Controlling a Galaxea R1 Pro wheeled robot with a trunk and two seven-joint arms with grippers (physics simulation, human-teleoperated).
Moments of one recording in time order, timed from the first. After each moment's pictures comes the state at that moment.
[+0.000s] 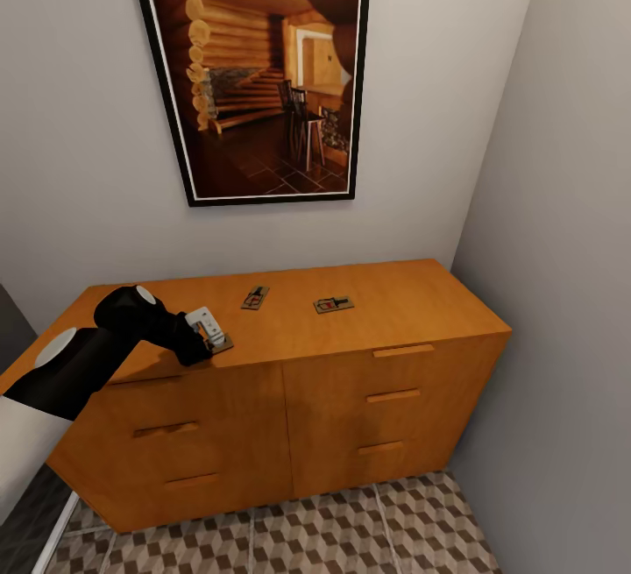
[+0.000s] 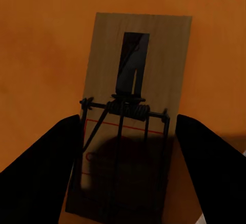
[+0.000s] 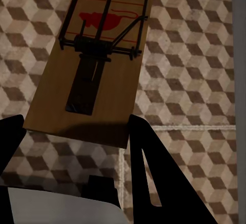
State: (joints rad) left arm -0.92 0.41 -0.45 -1.31 -0.57 0.92 -1.19; right arm -0.26 0.01 0.12 -0.01 0.11 -0.39 -0.14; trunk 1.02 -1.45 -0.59
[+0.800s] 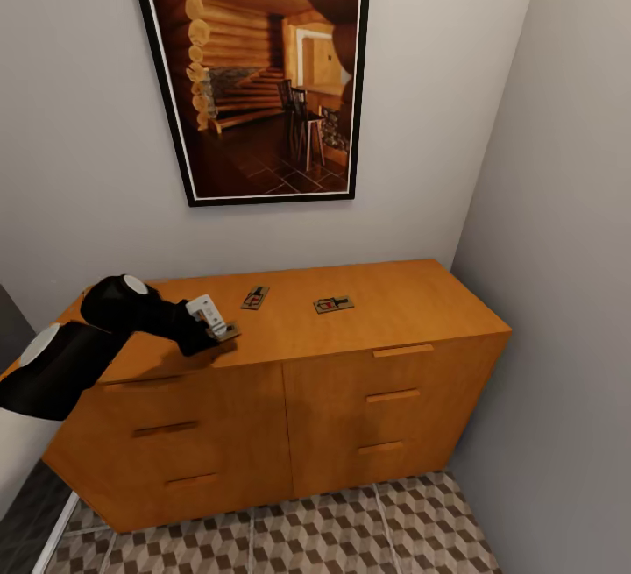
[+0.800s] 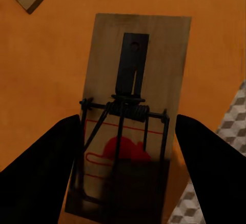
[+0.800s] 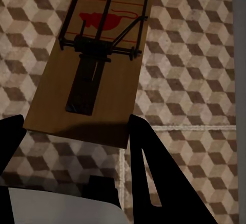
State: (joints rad) left arm -0.92 0.42 -0.41 -1.45 -0.57 0.93 -1.25; right arm -0.26 0.01 0.12 -0.01 0.11 -0.39 -0.14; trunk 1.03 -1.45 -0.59
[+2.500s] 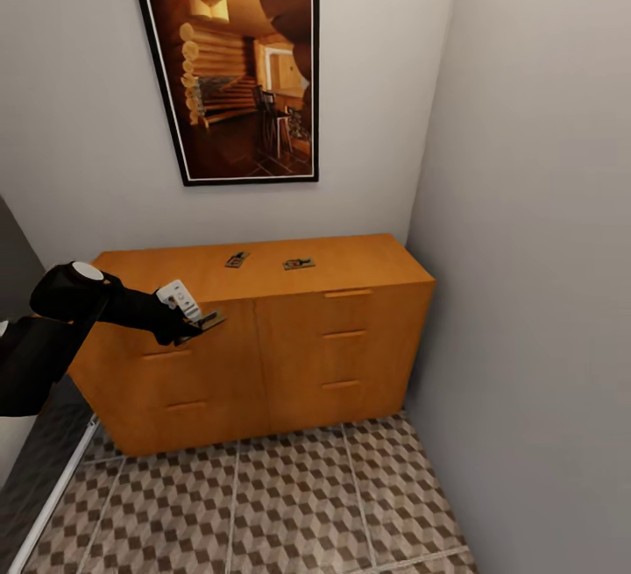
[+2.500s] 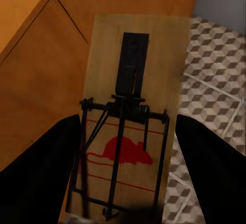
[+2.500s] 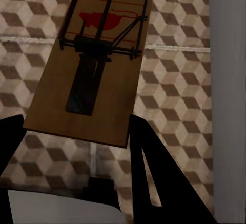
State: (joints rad) left arm -0.91 0.45 -0.23 -1.49 -0.57 0.92 -1.38; right arm -0.26 0.01 0.12 -0.01 0.11 -0.39 -0.14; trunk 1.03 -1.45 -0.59
